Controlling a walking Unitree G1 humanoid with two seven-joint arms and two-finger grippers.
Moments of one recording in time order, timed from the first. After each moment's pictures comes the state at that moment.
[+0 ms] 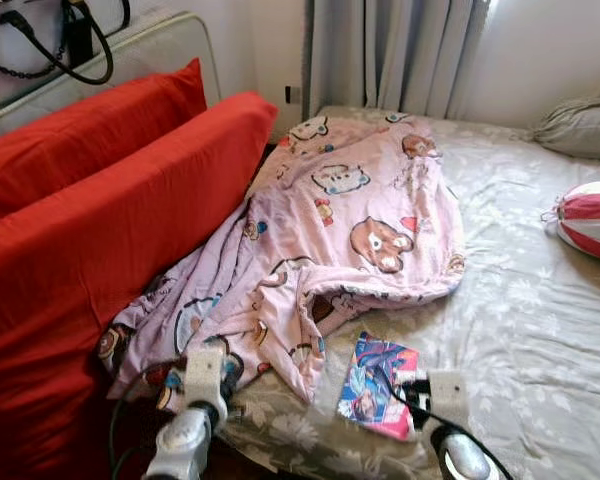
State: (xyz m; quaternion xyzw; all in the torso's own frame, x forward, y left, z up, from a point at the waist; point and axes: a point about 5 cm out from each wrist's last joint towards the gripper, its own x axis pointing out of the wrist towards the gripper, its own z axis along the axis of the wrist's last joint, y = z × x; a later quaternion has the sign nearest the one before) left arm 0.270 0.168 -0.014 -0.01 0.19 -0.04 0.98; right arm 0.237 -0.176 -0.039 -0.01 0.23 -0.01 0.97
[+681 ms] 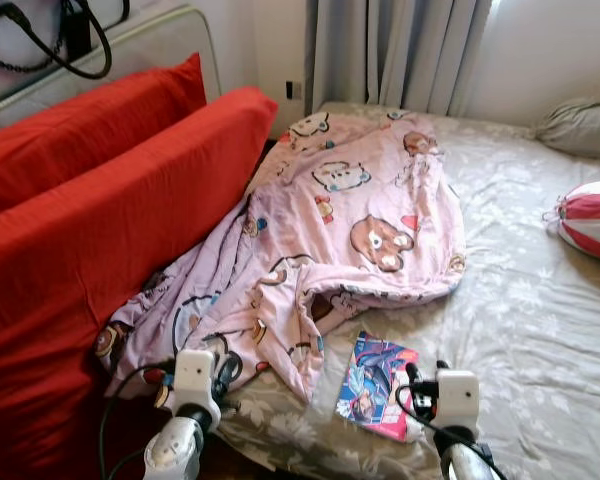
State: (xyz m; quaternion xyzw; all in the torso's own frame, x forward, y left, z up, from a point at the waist) left arm 0.260 0.175 -0.004 -0.02 0.10 -0.06 0.99; right arm 0.225 -0.174 -0.026 -0.02 0.12 -0.01 0.99
